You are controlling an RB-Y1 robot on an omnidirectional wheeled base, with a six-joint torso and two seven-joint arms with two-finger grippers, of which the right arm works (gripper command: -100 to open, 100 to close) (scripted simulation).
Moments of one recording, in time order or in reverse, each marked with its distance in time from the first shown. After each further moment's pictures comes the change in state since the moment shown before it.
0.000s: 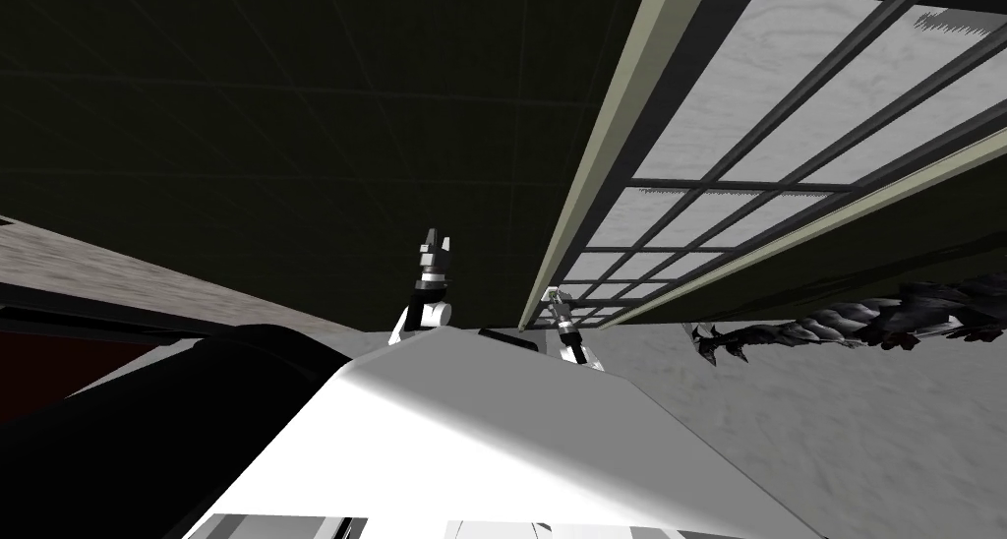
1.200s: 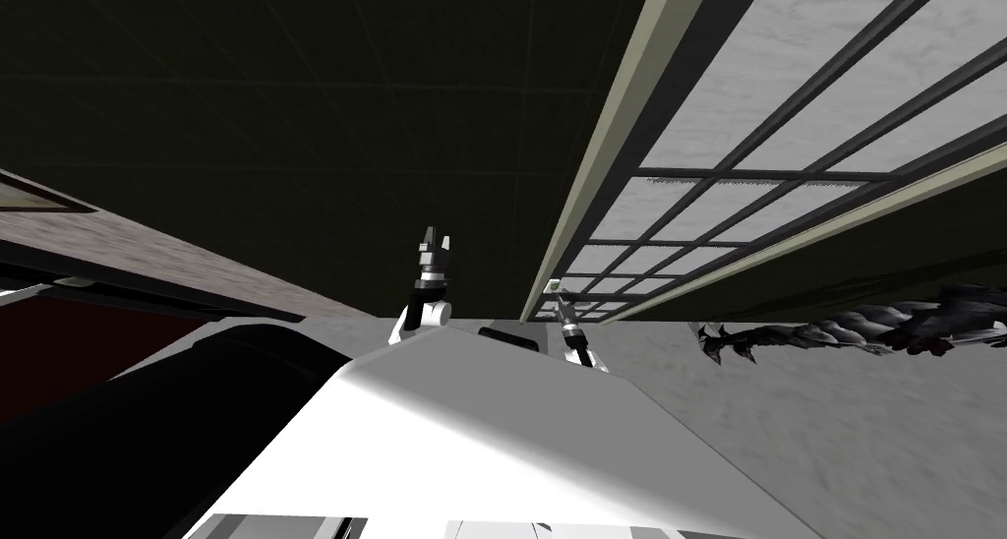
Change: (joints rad) arm 0.020 -0.034 0.000 -0.008 -0.035 -0.008 -0.140
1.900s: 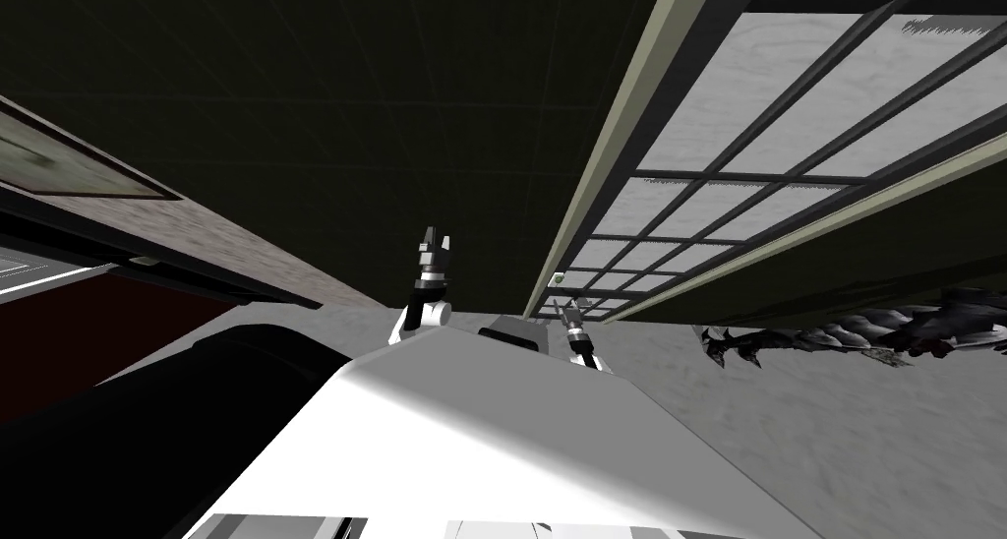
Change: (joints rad) arm 0.035 -0.023 -0.030 -0.020 0.015 -0.013 0.055
